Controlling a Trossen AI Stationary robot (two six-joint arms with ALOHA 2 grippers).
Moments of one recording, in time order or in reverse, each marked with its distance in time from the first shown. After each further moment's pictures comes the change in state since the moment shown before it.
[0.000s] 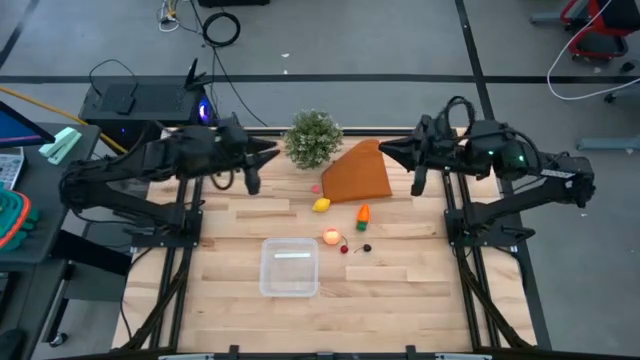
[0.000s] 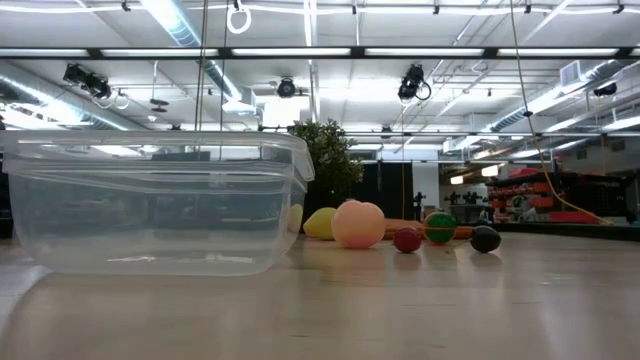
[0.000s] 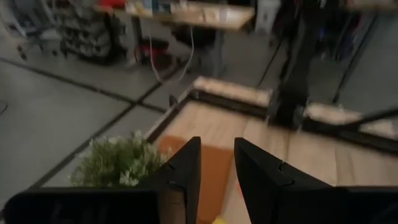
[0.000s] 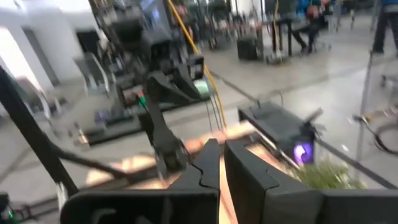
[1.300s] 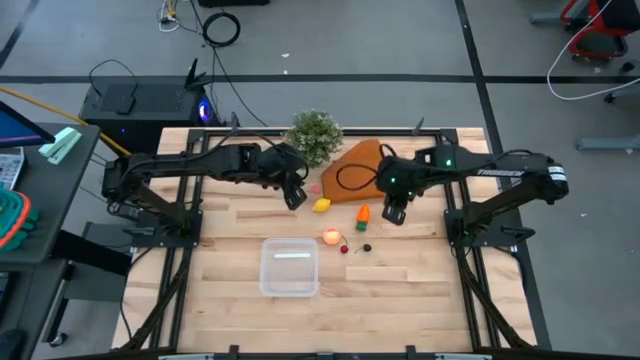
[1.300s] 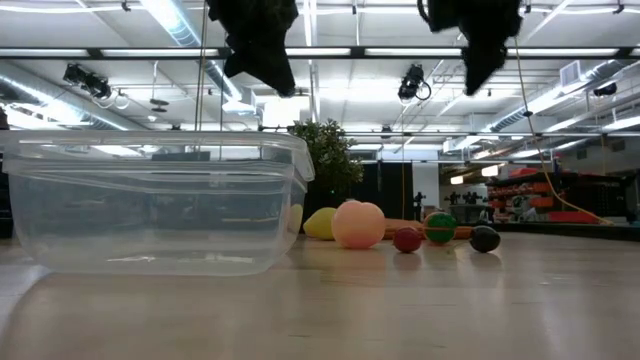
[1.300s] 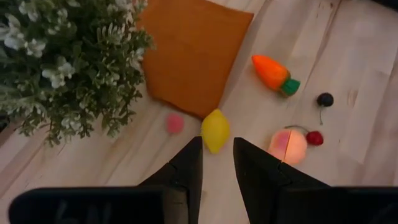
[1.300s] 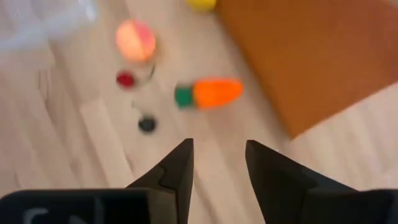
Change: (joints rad) left arm 0.063 0.395 0.036 -0.221 0.166 -0.197; right arm -0.060 0.292 -0.080 -0.754 -0.249 0.114
